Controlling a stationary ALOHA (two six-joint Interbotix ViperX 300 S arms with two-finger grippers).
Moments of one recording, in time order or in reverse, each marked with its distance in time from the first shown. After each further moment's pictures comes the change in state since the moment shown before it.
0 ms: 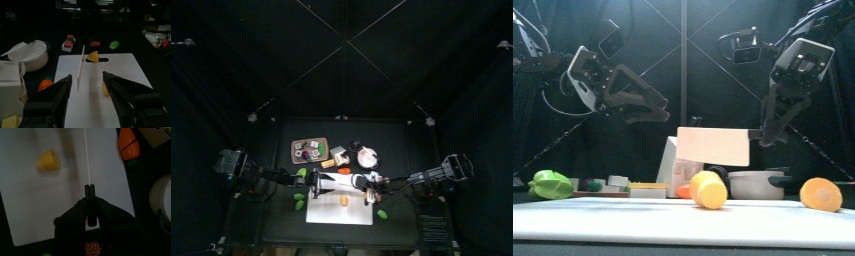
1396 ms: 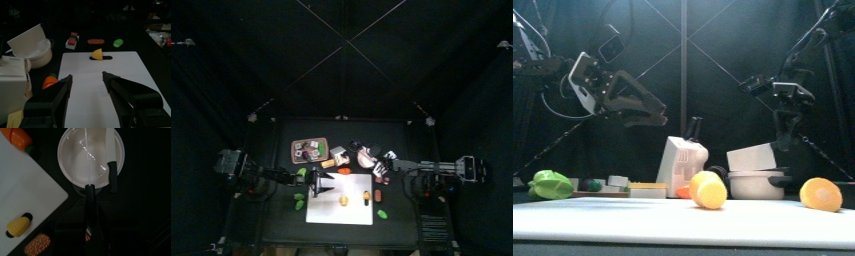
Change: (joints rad) left arm 0.021 0.000 0.012 0.002 0.000 0.000; right arm -0.396 -0.132 0.055 0.110 0.252 -0.006
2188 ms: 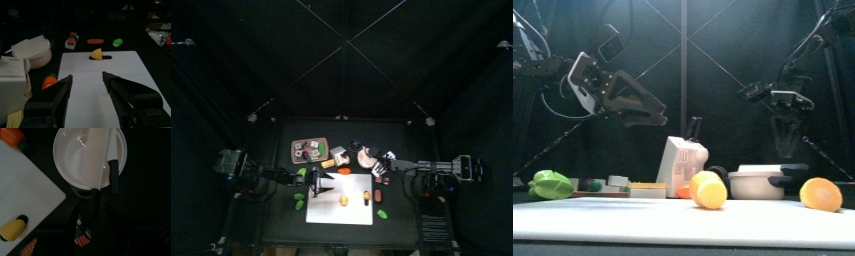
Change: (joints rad) left arm 0.000 0.000 0.000 0.008 0.000 0.000; right arm -0.002 0.034 0.000 -0.005 -0.008 0.005
